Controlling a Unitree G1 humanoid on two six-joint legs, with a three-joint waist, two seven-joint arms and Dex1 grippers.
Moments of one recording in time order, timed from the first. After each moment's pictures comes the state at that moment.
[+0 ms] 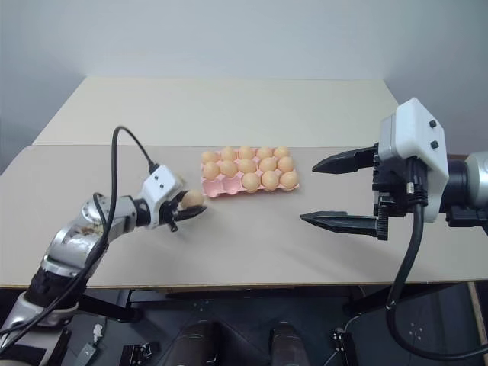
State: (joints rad) left arm -0.54 0.63 -0.16 -0.17 -0.25 0.64 -0.74; right arm -0.47 -1.20 -0.37 -0.56 0.92 0.89 1.08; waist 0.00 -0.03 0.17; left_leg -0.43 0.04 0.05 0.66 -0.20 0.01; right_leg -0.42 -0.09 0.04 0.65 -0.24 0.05
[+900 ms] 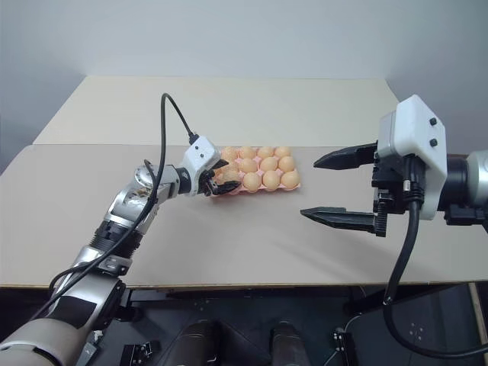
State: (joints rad) left arm -0.83 0.39 -0.23 0.33 -0.10 0.42 -0.78; right arm -0.47 -1.20 -0.37 -0.57 0.93 0.88 1.04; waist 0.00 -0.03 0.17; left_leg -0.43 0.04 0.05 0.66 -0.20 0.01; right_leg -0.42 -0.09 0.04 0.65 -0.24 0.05
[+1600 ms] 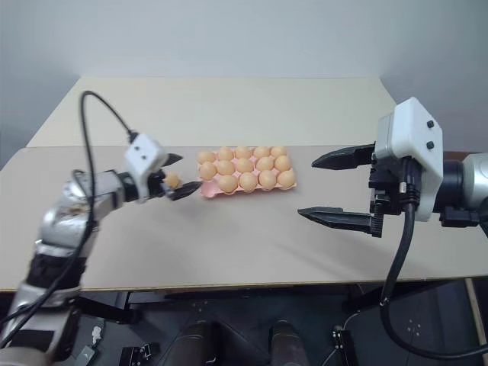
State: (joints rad) left arm -0.49 0.72 0.04 -0.20 -0.21 0.63 -0.82; right arm -0.45 -1.16 -0.37 -0.58 0.95 0.88 0.99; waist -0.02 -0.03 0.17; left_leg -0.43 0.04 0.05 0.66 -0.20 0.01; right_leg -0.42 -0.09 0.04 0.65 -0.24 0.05
